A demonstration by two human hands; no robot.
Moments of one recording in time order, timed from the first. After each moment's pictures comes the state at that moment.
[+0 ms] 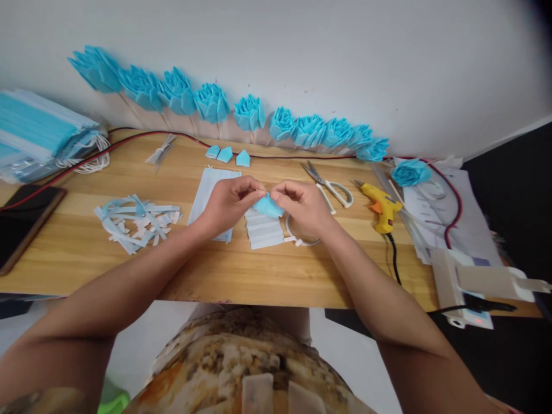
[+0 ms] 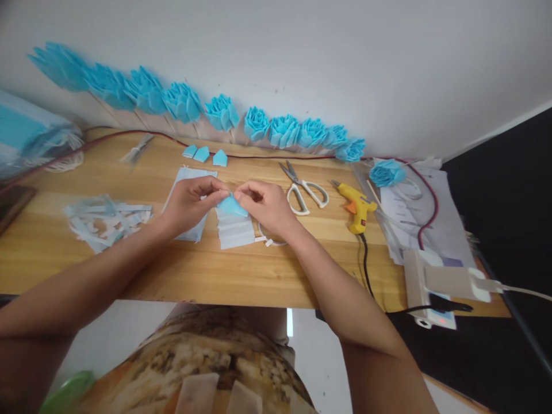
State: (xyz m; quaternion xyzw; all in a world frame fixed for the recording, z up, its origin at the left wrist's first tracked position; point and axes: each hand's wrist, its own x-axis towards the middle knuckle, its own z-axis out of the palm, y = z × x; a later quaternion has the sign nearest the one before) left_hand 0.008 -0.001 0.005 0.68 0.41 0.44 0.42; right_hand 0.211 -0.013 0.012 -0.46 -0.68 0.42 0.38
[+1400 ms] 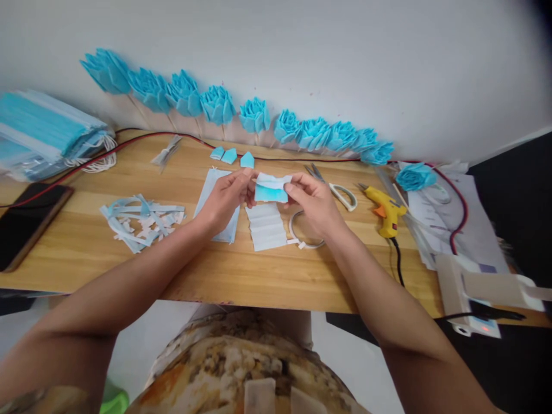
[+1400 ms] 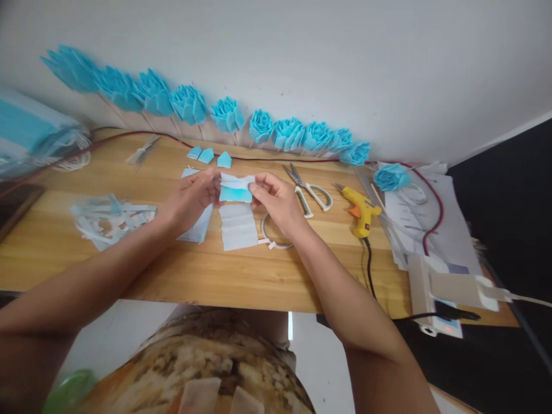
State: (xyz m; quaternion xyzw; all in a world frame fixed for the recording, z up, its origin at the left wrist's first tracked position) left_hand 0.010 0.004 -0.004 0.49 0.36 0.51 0.61; right_hand 0.210 -0.004 0.003 -0.43 -0.55 0.52 0.48
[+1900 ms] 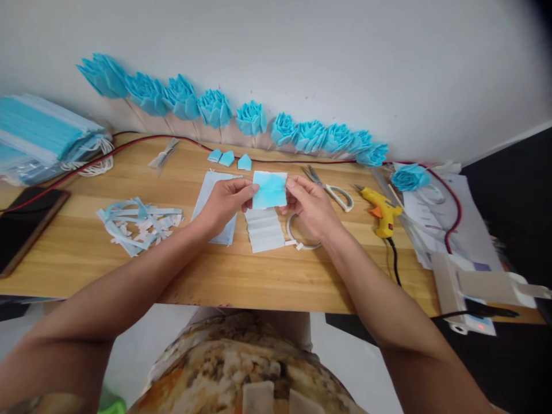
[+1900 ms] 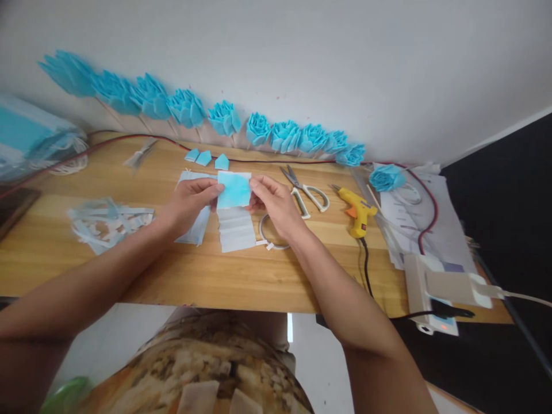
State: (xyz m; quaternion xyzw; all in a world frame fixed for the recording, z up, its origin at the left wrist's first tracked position) left_hand 0.009 0.001 0.008 0.57 0.43 0.45 0.54; right_hand 0.210 -0.002 -0.002 -0.42 -0.48 0.60 0.49
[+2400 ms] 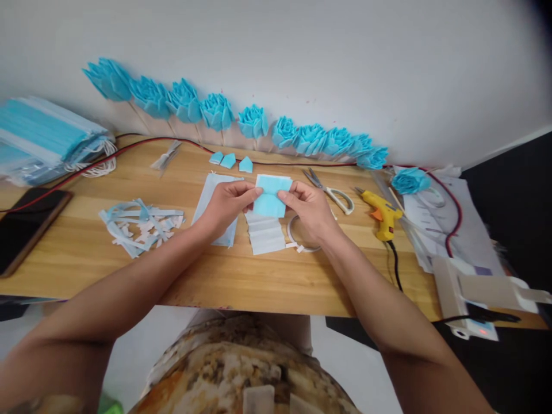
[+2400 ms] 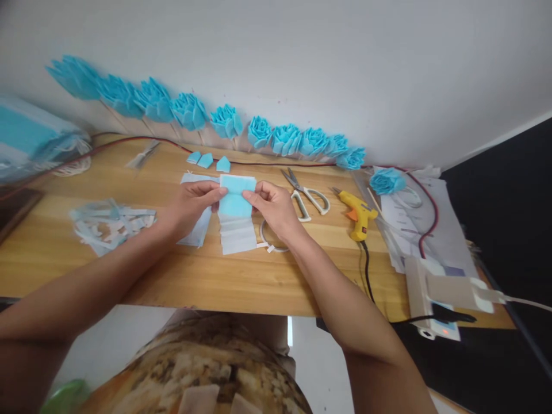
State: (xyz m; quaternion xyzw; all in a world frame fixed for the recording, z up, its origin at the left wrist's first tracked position) left_hand 0.012 -0.001 0.011 0.56 0.45 0.46 0.53; right_hand 0.206 -0.006 -0.001 -0.48 -0.53 0.52 0.47
